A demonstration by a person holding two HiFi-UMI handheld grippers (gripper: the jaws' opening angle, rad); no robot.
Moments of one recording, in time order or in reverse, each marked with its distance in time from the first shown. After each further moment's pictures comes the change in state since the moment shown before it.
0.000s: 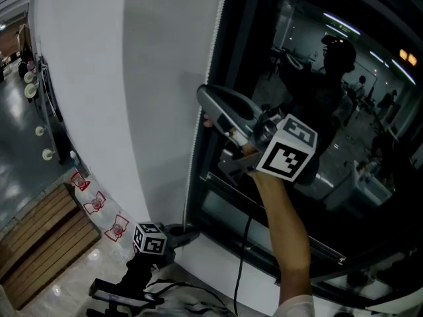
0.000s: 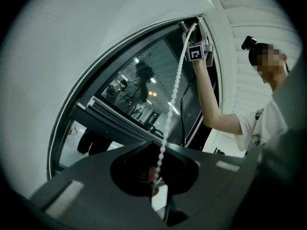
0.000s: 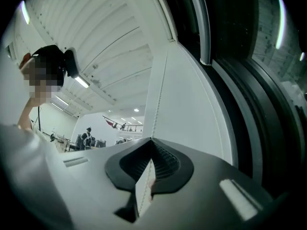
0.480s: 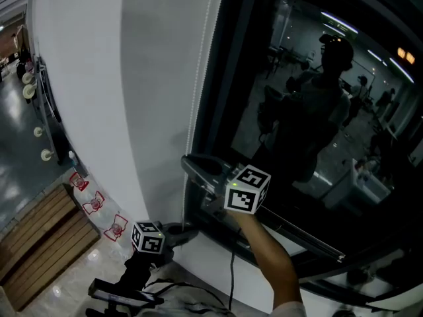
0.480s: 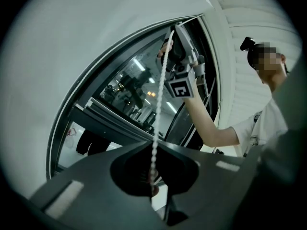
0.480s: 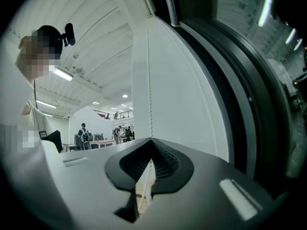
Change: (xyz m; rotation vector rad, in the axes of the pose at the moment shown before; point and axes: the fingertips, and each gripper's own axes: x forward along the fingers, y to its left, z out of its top) left arm -0.002 -0.004 0.001 0.008 0.001 -0.014; right arm -0.045 -0.004 -0.188 0.201 0.233 -0.106
